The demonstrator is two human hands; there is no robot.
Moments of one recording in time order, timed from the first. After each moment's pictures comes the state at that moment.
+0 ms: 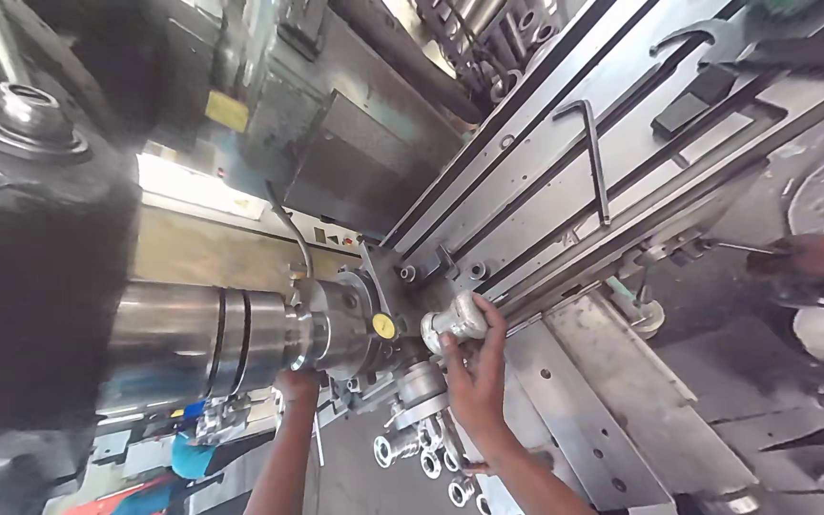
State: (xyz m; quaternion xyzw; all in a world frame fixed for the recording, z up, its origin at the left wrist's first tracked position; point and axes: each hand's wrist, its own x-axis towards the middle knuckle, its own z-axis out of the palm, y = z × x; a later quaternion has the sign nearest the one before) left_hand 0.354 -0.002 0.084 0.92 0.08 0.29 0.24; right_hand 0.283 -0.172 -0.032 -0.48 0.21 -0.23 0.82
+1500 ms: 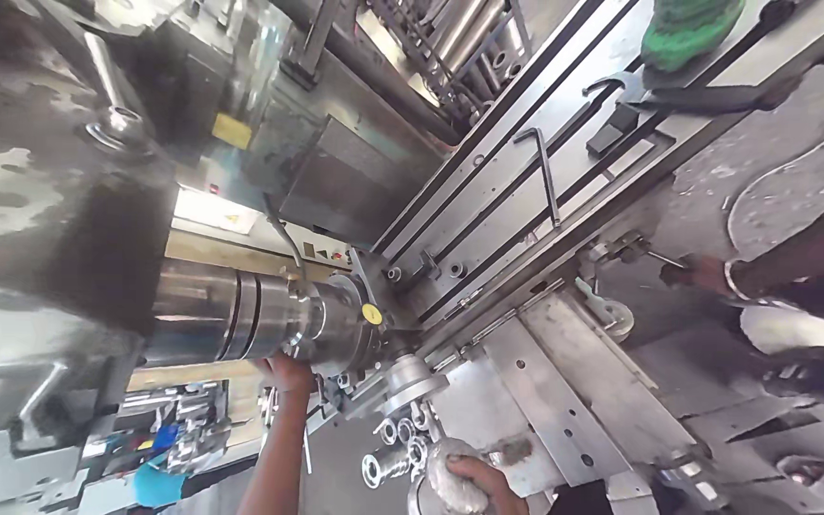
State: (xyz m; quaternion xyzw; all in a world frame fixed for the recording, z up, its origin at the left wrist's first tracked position) left_hand 0.365 0.007 0.080 0.85 -0.02 0.33 0.42; right_hand 0.105 -0.185 -0.008 -0.48 0.03 -0.15 0.86
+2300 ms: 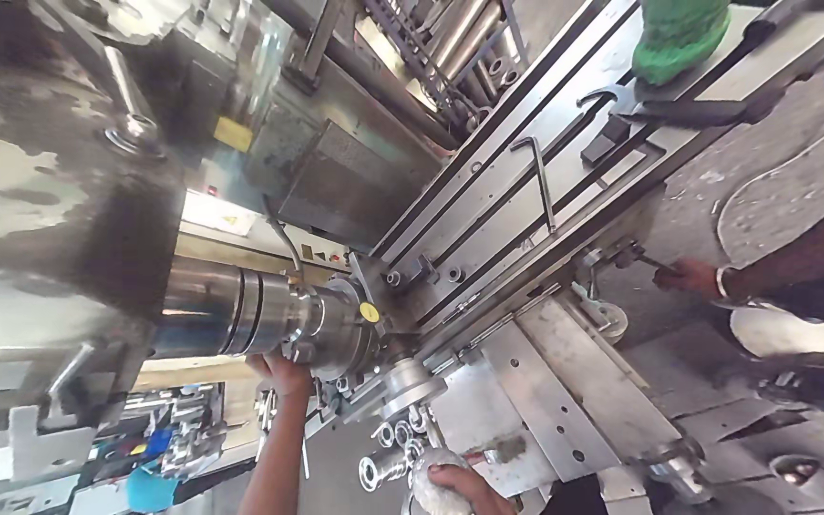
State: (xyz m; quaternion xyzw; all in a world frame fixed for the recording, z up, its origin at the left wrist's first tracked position) left_hand 0.380 0.028 0.075 0.82 -0.09 0.34 0.45; right_hand 0.107 -0.187 -0.006 -0.51 -0.02 -0.13 0.85
